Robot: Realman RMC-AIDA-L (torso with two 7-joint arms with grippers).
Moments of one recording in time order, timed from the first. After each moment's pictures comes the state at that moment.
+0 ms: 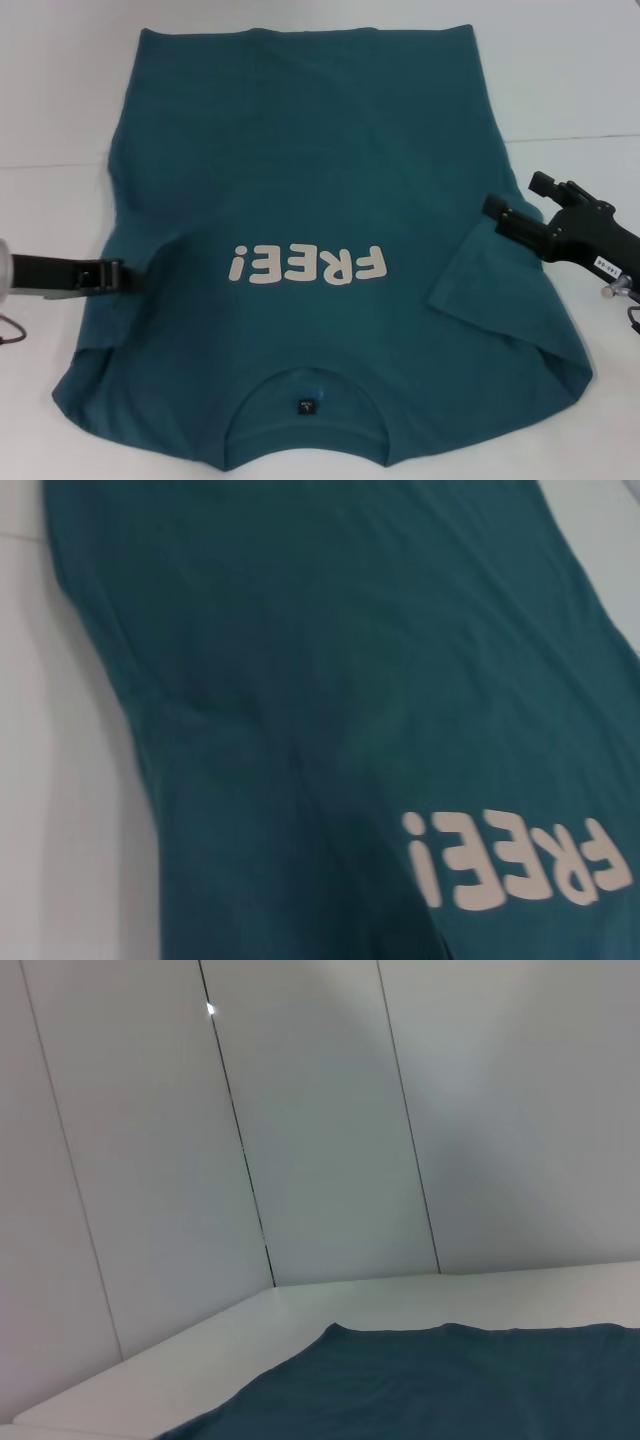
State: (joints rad) left arm -0.66 -2.12 -2.53 -0.97 -0.59 1.36 -2.42; right arm 0.47 2.09 -0.47 -0.36 -1.58 -1.28 0.98
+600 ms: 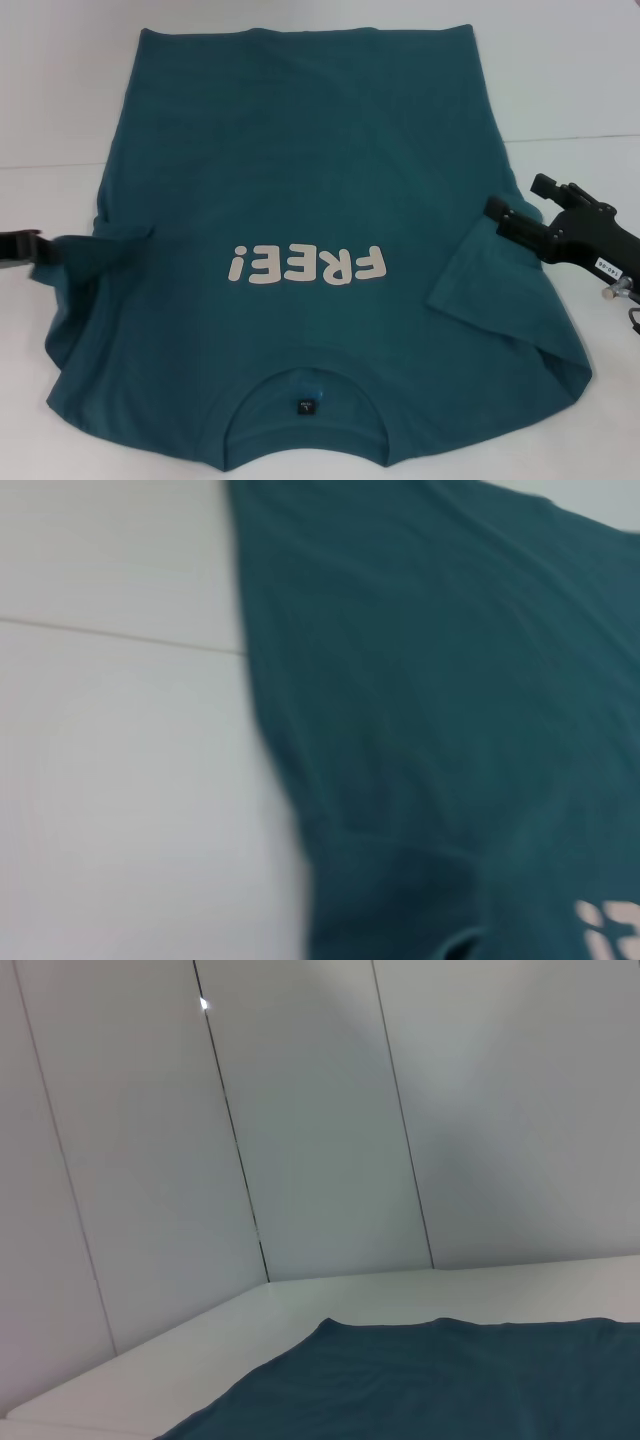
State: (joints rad) left arm -0.64 -2.04 -2.49 -0.99 -0.58 1.27 -2.48; right arm 0.46 2.09 -0.47 -0.36 -1.58 -1.27 0.98
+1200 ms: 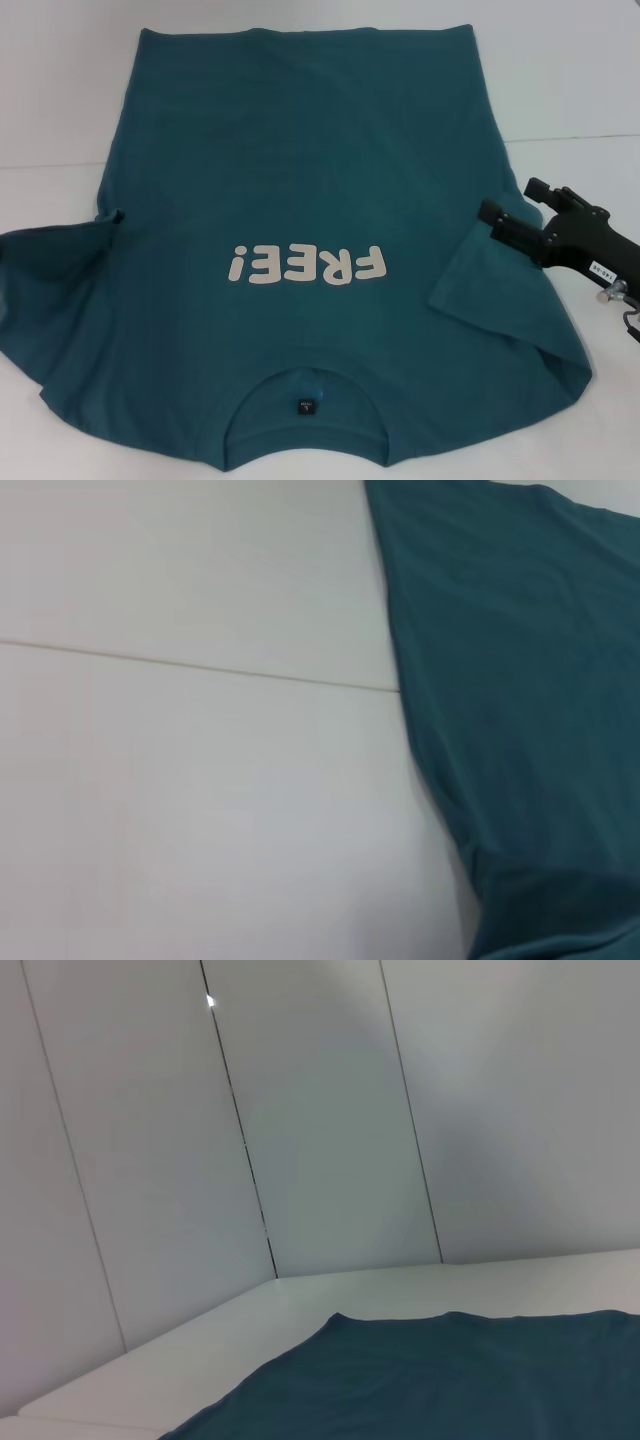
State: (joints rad) left arm -0.62 -2.01 -2.49 -0.97 -0.51 1.15 -2.49; right arm 0.47 2.09 -0.48 -0.35 -1.58 -1.27 0.98
